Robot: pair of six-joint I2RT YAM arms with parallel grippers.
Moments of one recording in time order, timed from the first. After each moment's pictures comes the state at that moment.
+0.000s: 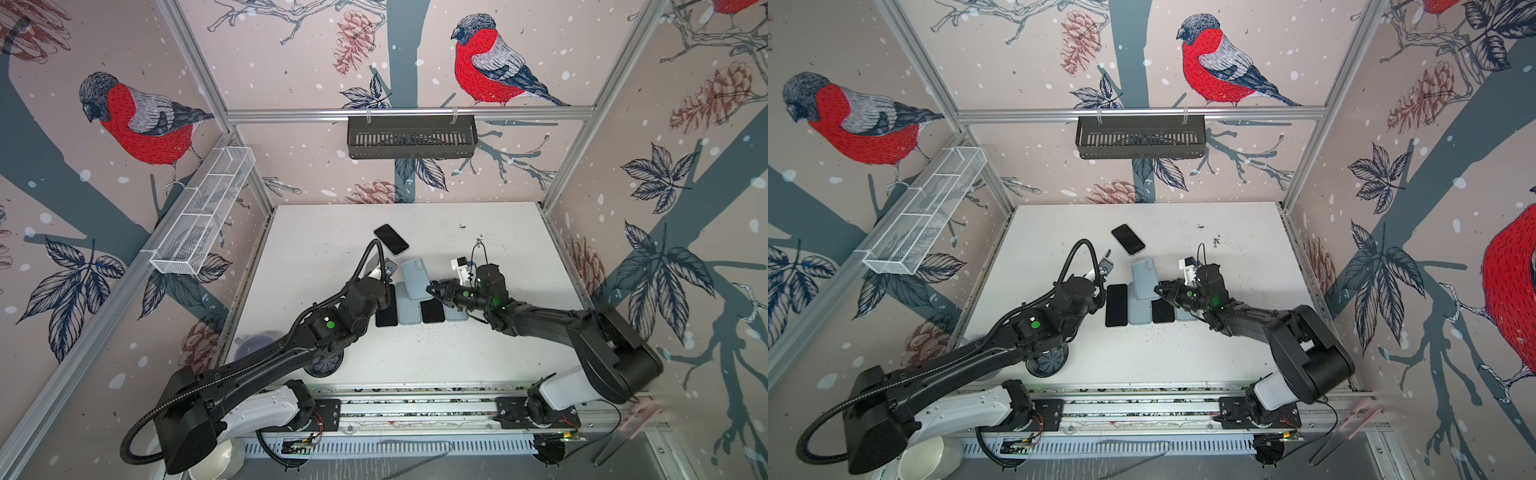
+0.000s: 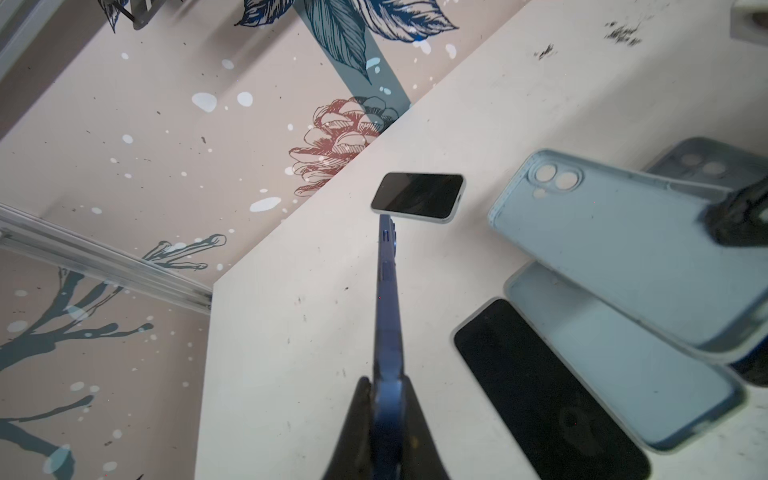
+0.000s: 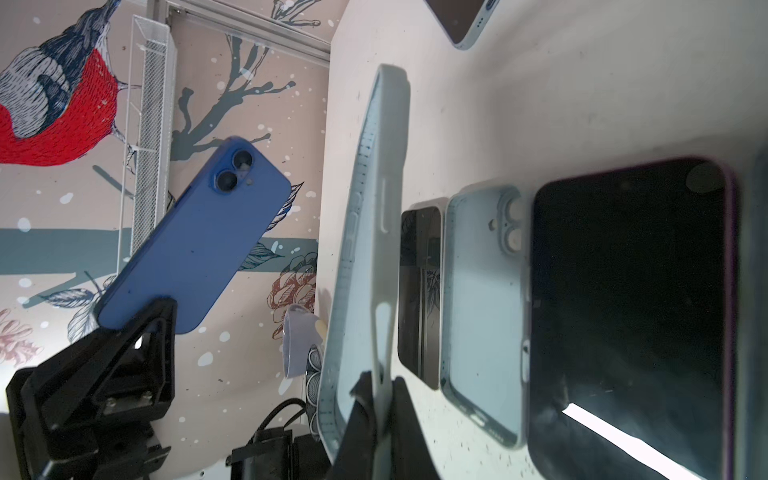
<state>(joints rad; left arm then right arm) -0.87 1.08 0.74 -0.17 -0.65 0.28 0.51 1.55 0.57 0.55 -0.63 1.02</state>
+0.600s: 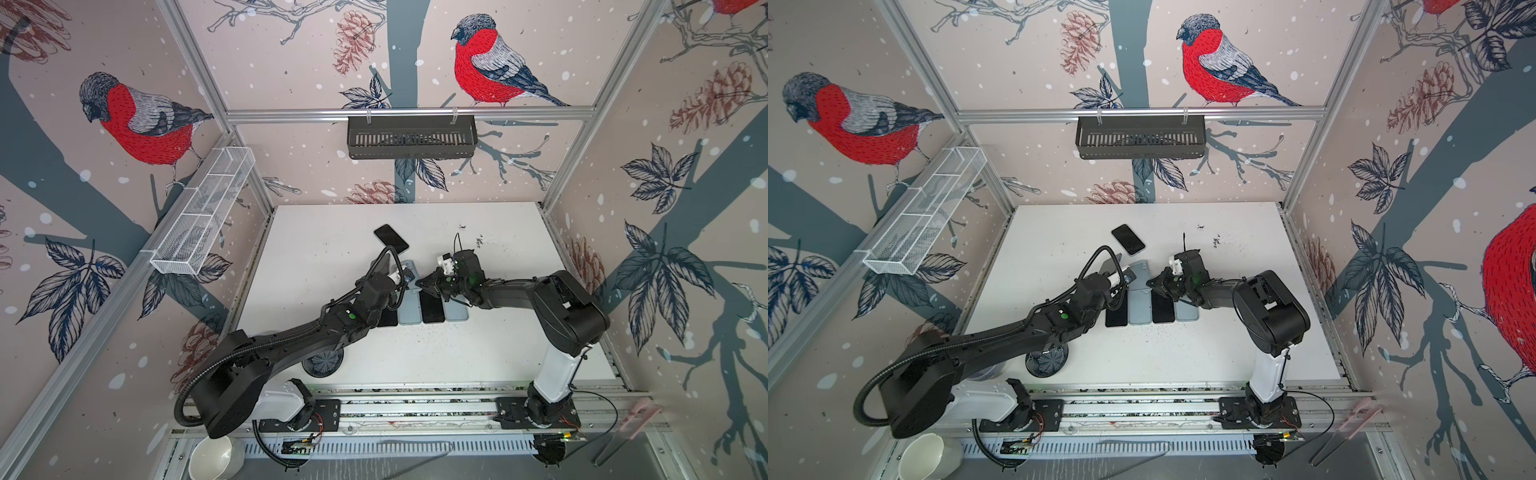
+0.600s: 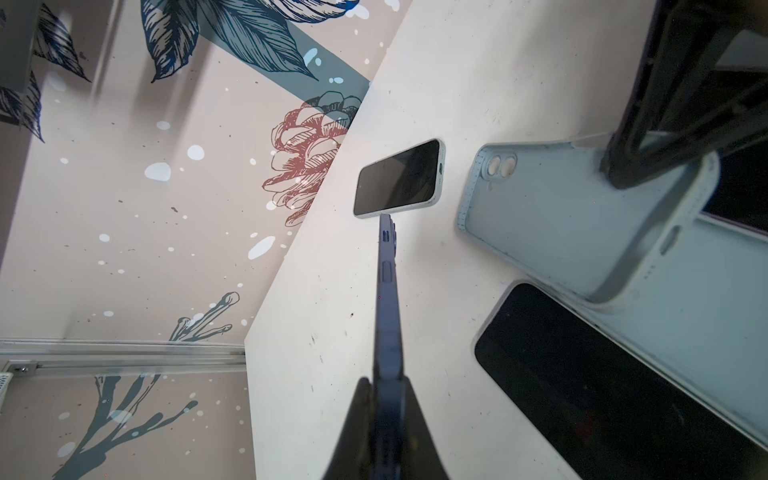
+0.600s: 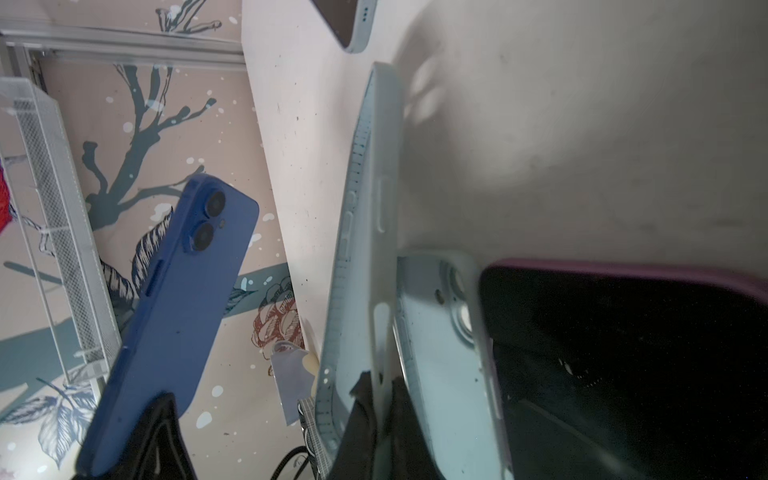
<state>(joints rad) -0.81 1.36 0.69 0.12 -0.58 0.64 0.50 1.84 0.84 0.37 -0.65 1.13</state>
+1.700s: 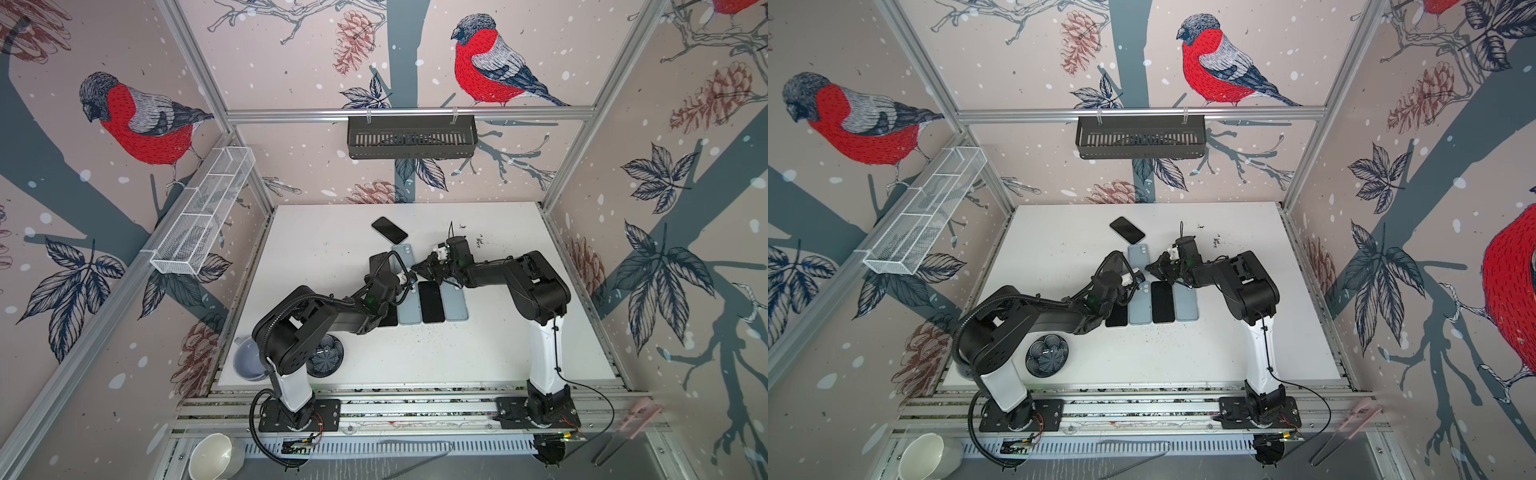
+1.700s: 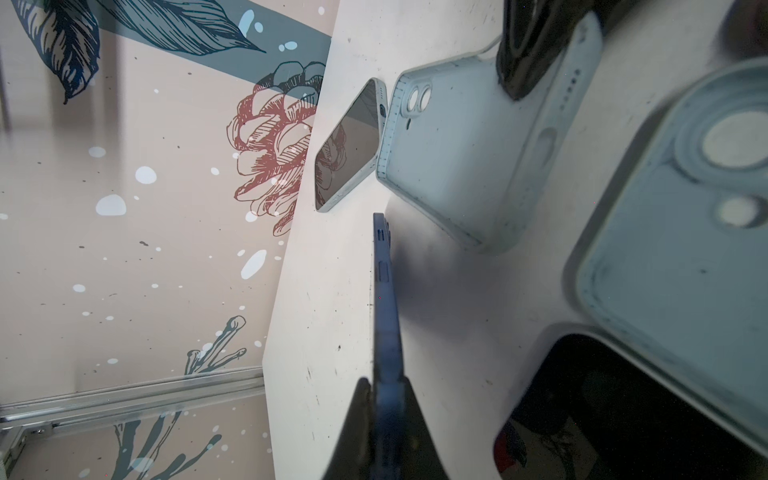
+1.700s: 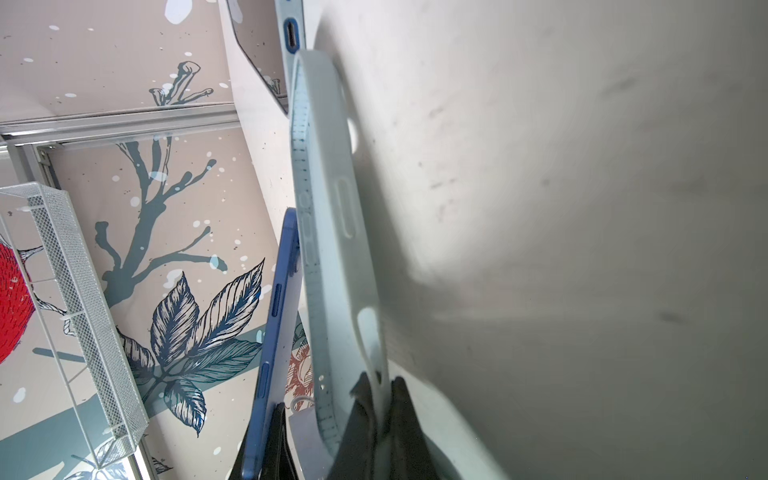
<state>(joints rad) -0.72 1.78 0.71 0.55 -0.57 0.87 0.43 2.16 1.15 0.37 -0.70 1.19</state>
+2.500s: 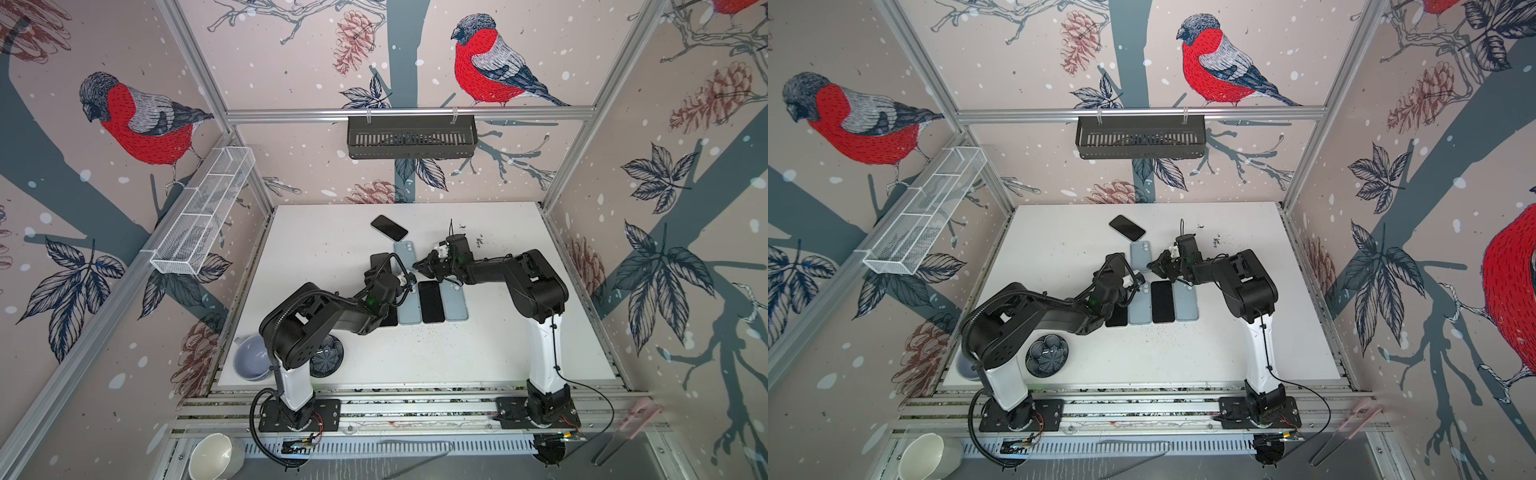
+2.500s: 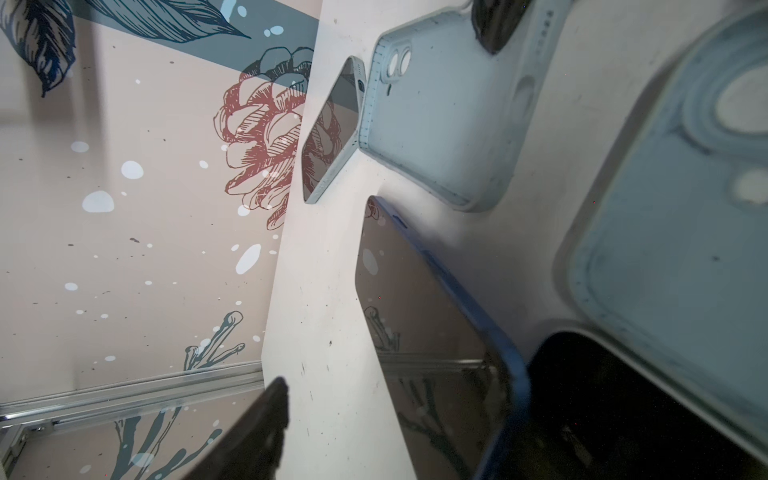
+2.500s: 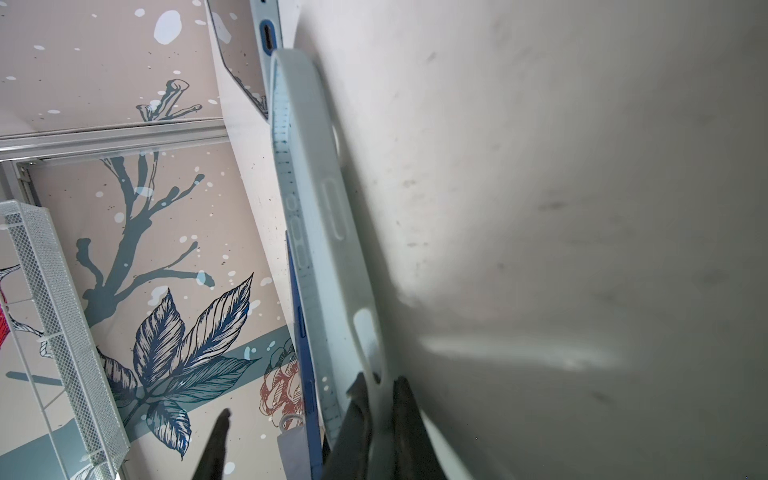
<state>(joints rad) -0.72 1.80 0.71 0.55 -0.61 0.88 0.42 2.17 1.20 0.30 -0.67 1.15</state>
